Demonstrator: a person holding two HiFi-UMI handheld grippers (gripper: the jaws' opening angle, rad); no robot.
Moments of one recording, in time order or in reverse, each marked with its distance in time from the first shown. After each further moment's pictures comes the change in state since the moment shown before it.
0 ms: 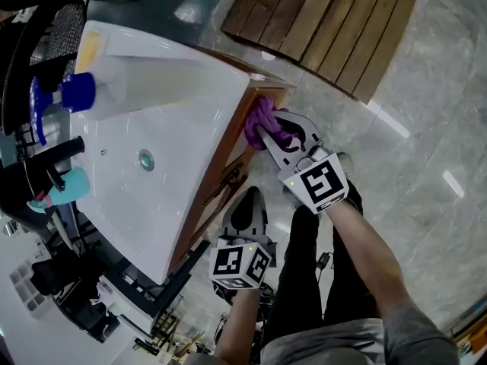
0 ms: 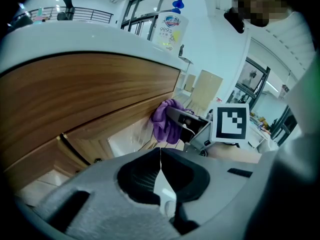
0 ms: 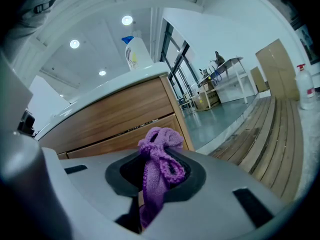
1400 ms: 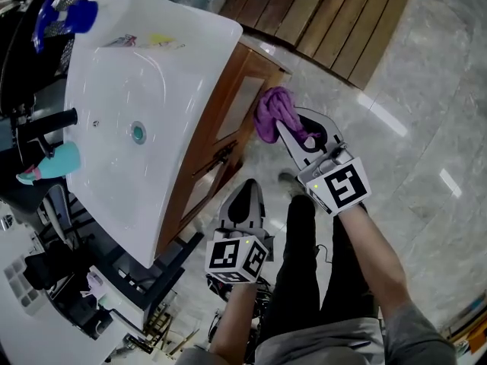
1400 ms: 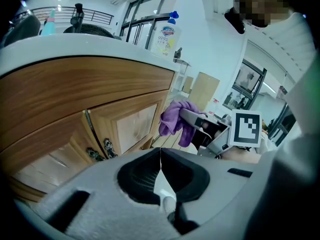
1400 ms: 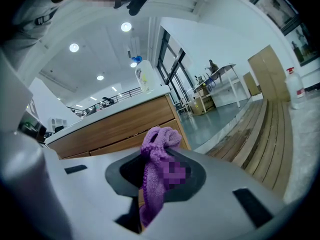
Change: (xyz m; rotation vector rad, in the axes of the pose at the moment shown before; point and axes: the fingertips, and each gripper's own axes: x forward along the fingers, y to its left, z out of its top) left arm -0.037 -0.001 -0.037 0.000 -0.022 -0.018; right arm -0.072 0.023 -0.006 0.000 -0.080 -0.032
